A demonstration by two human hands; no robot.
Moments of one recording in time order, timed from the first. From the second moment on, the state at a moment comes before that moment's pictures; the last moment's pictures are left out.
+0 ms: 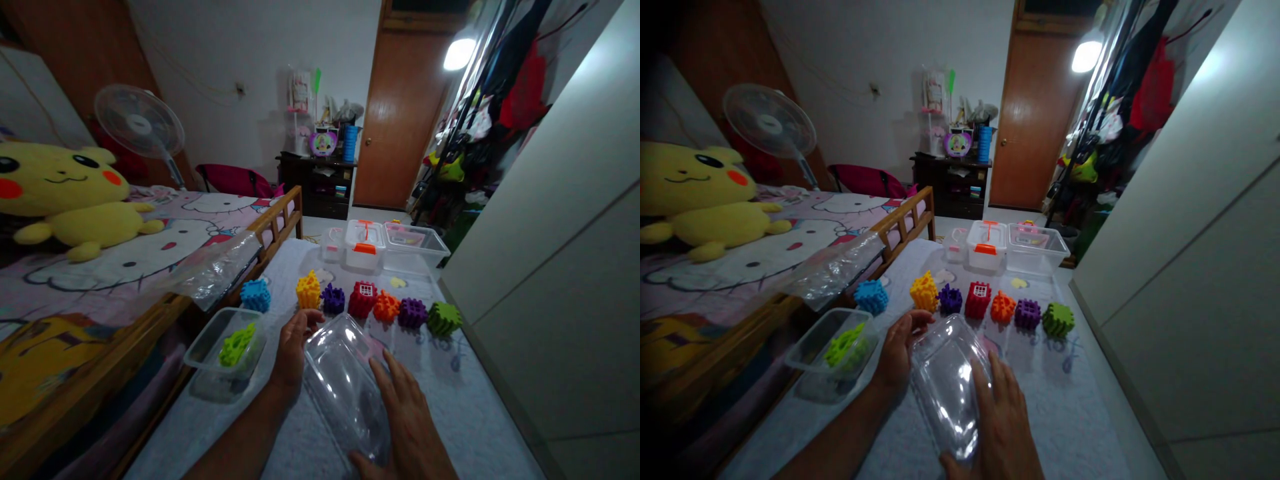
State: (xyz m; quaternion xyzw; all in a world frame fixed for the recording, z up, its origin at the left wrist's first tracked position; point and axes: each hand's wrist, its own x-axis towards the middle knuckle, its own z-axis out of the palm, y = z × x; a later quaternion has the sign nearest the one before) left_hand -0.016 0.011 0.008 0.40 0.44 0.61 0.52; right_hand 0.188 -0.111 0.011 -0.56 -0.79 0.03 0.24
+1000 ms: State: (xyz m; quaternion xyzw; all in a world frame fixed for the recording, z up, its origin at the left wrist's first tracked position) left_hand -0.015 0.011 0.005 0.39 0.30 0.51 0.71; right_hand 0.183 -0.115 0.036 -0.53 -0.76 0.05 0.37
